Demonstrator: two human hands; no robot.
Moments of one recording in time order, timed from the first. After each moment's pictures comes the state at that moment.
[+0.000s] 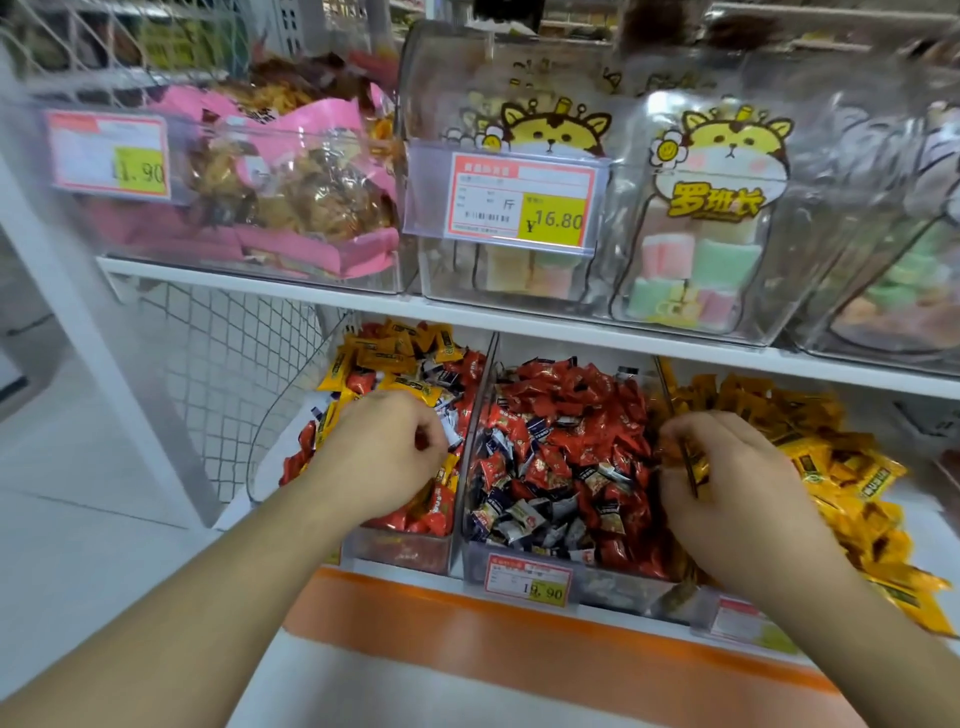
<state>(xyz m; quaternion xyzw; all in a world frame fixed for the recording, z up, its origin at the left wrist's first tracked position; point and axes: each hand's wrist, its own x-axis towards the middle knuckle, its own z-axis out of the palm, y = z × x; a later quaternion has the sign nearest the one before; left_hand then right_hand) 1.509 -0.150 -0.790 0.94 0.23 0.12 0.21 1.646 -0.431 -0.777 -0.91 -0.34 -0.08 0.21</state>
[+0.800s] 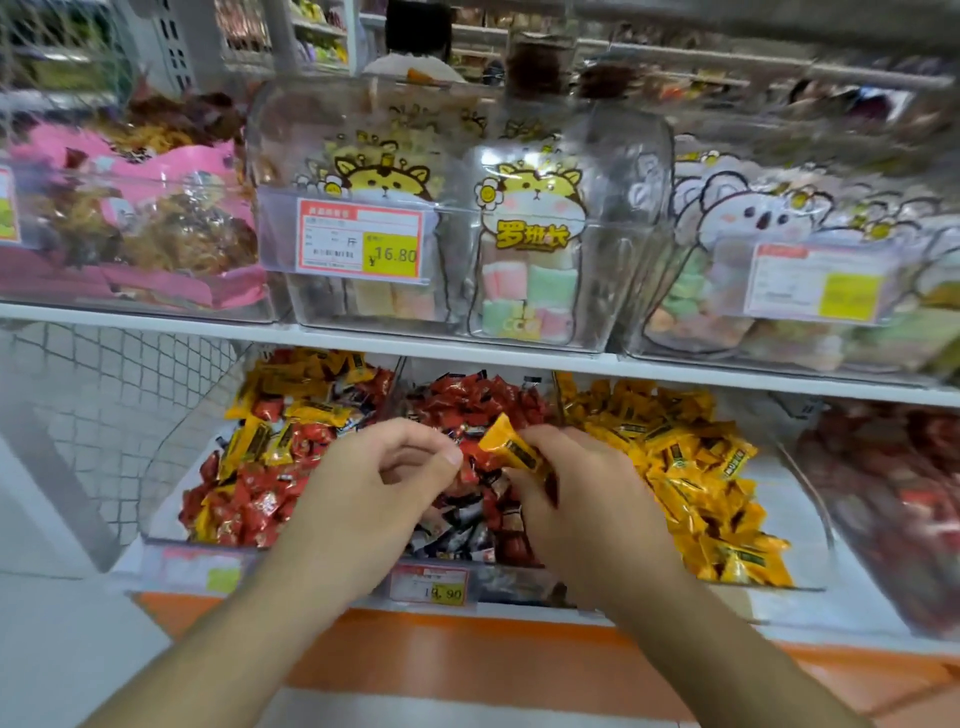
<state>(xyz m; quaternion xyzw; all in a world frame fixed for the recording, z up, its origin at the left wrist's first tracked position) 1.500 -0.268 -0.744 0.78 0.20 0.20 0.56 1.615 -0.430 -0.758 -0.89 -0.37 -0.11 0.24</state>
